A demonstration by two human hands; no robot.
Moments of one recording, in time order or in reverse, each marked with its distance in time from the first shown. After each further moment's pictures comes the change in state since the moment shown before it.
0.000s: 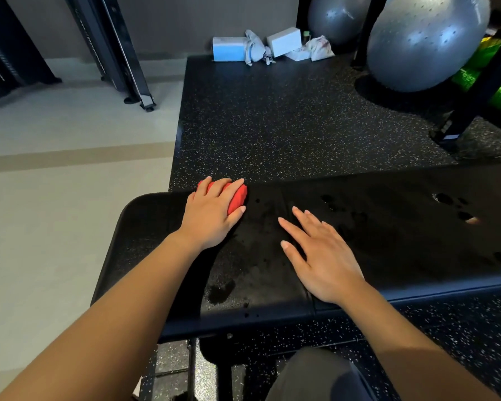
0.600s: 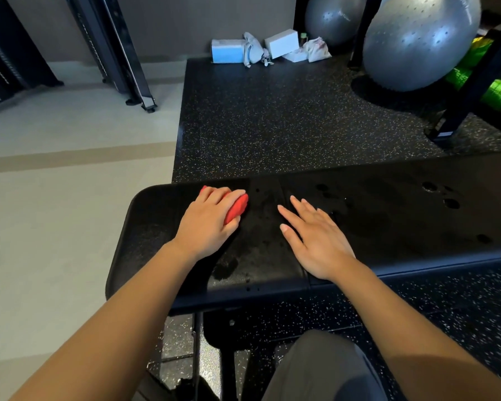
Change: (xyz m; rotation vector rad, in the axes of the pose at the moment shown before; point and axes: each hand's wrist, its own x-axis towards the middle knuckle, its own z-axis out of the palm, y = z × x) left_hand -0.049 0.004 -0.011 -0.015 0.053 0.151; right_hand -0.008 -0.005 -0.006 0.024 -0.048 -0.004
